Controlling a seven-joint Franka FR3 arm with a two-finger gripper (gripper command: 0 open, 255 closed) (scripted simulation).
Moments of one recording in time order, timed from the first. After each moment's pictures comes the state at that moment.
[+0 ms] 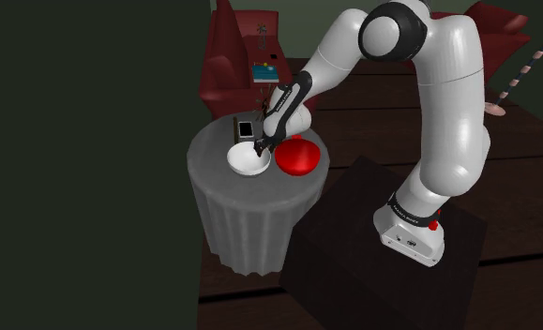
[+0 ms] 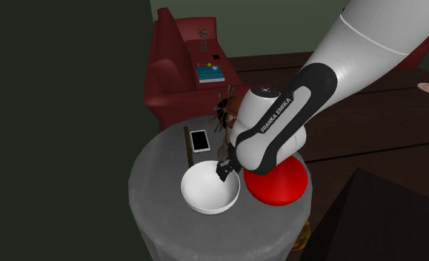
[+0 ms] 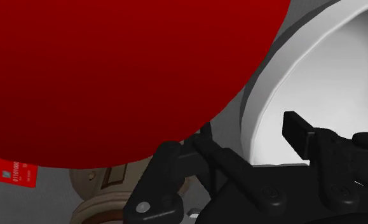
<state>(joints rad) 0.00 0.59 0.05 -2.21 0.25 2.98 0.04</state>
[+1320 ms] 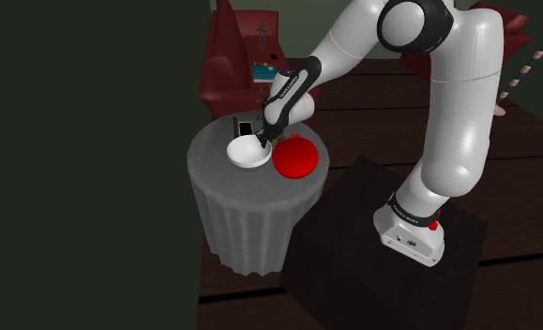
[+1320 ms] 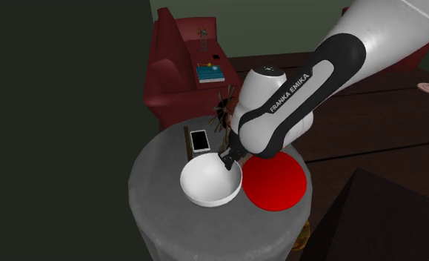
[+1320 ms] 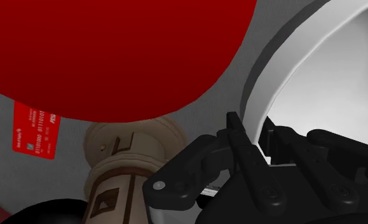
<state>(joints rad) 0.03 0.46 0.02 -2.25 0.23 2.88 0.06</state>
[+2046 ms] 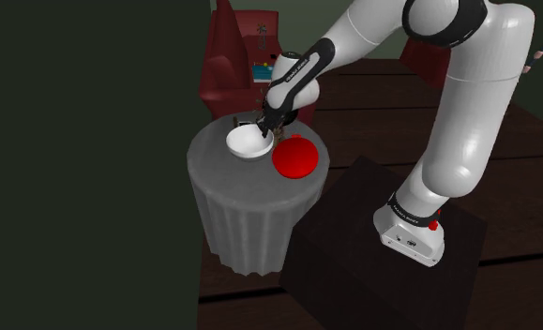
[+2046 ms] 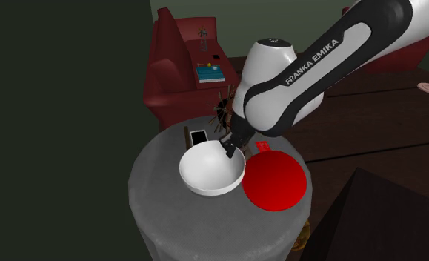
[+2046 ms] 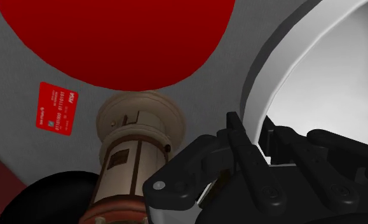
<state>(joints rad) 0.05 0.32 -0.01 -2.27 0.20 2.76 0.10</state>
